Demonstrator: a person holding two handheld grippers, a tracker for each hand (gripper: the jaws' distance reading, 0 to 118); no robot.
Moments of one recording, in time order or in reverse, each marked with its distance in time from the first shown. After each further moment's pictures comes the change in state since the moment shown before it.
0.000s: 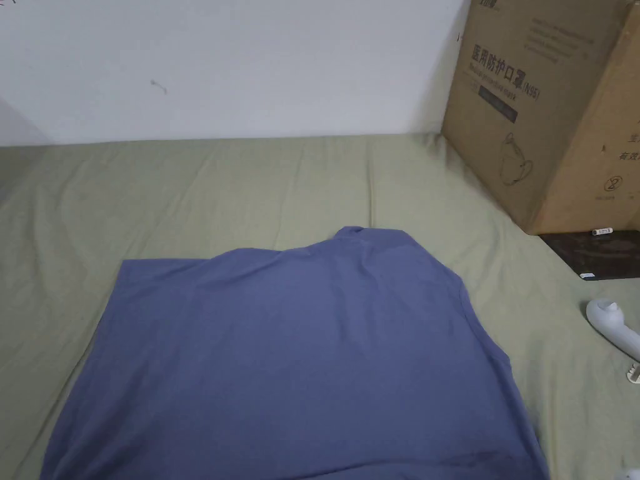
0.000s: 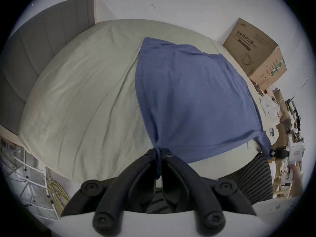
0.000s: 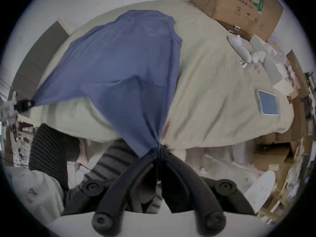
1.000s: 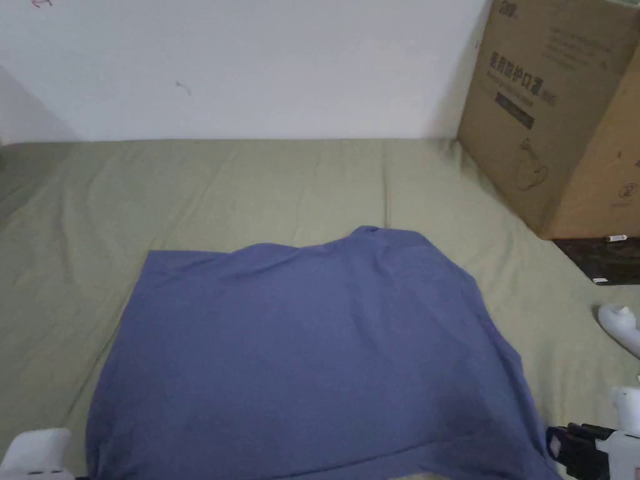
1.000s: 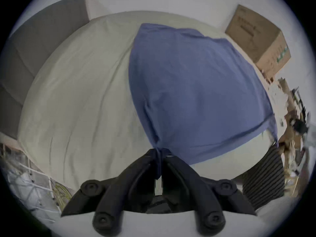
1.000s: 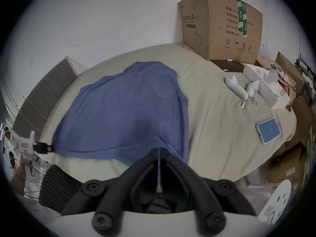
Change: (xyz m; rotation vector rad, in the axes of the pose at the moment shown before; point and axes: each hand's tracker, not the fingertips) left arm -0.009 -0.013 -0.045 -0.022 0.032 -0.028; right arm -0.024 0.035 0.008 0.404 0.073 -0.137
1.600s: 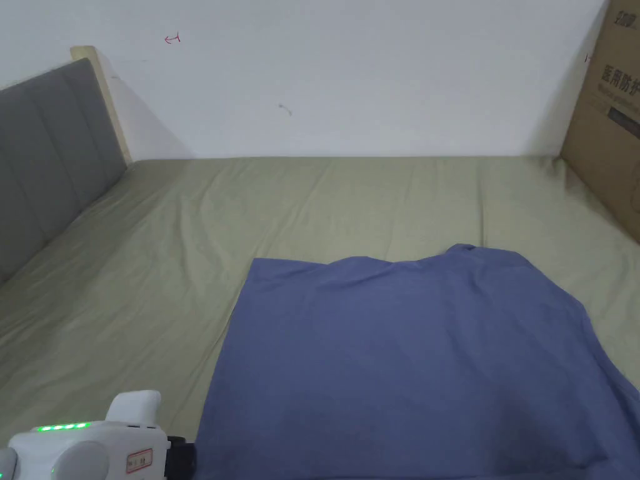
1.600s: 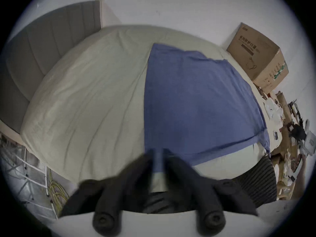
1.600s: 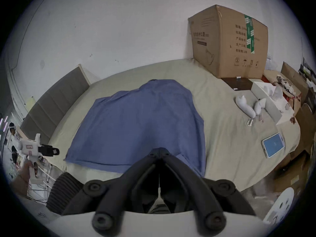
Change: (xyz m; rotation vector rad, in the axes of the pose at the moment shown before) left arm -0.026 0.009 0.018 0.010 -0.016 0.074; right arm -0.043 0.017 0.035 0.146 0.103 0.018
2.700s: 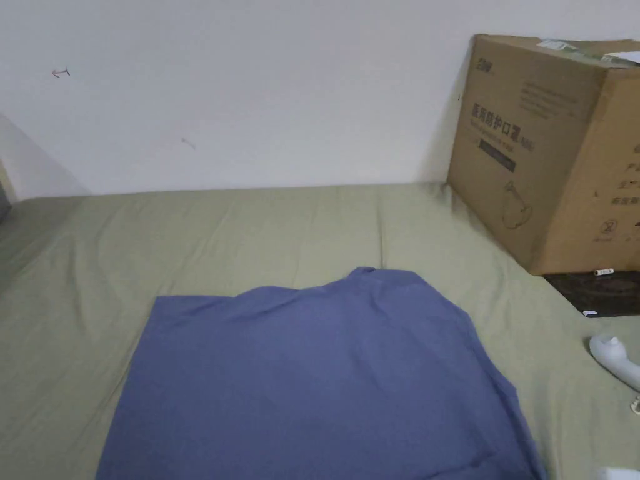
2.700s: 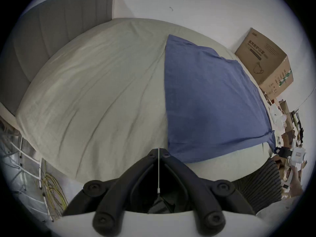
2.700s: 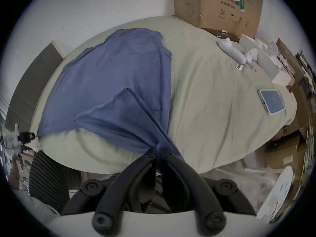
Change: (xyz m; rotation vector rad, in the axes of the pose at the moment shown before) left arm -0.039 -0.041 -0.008 0.061 0.012 0.046; right arm 0.088 -0.072 -0.057 -0.330 -0.152 -0.080
